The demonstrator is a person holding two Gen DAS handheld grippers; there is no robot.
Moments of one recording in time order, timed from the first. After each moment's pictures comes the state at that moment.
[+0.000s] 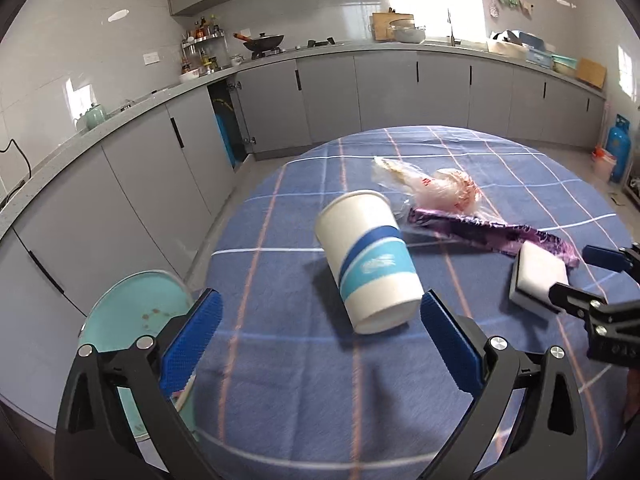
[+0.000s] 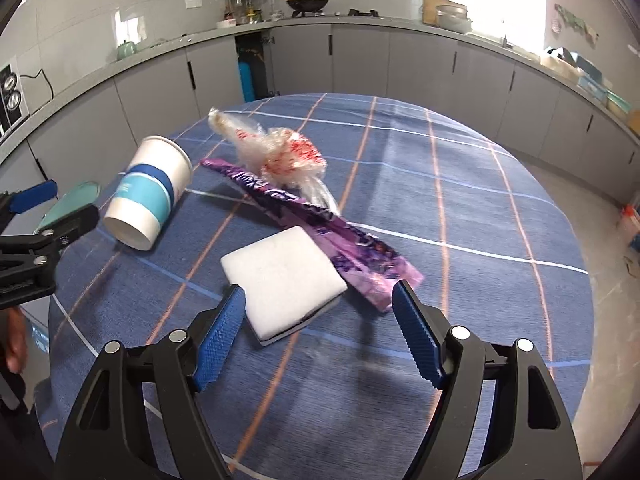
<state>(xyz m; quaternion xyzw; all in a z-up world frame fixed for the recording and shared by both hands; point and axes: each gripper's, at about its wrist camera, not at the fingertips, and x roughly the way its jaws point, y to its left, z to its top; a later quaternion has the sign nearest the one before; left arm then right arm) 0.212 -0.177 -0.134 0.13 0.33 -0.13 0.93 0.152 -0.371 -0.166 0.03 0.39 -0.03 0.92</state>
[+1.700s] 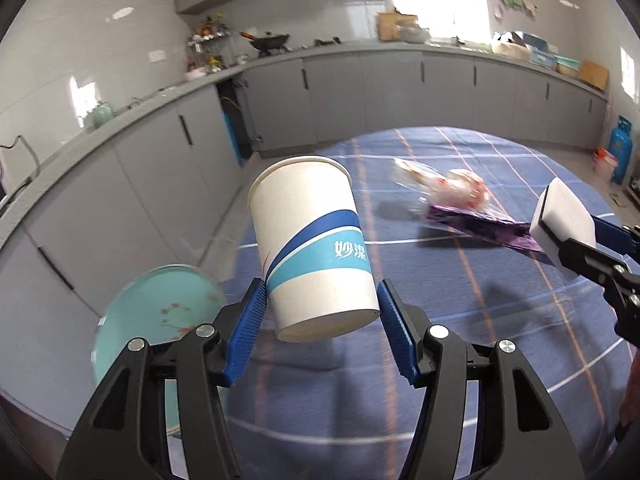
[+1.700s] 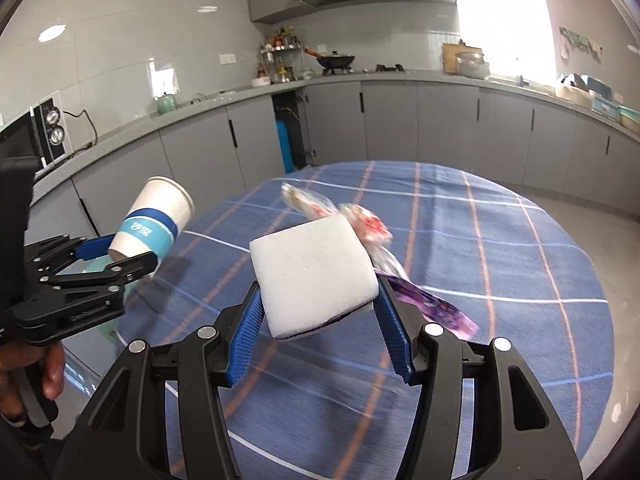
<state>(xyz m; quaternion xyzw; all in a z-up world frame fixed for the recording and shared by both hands) 0.199 -0.133 -0.114 0.12 0.32 -0.12 0.93 0.140 -0.331 -0.127 0.05 0.28 0.04 0.96</state>
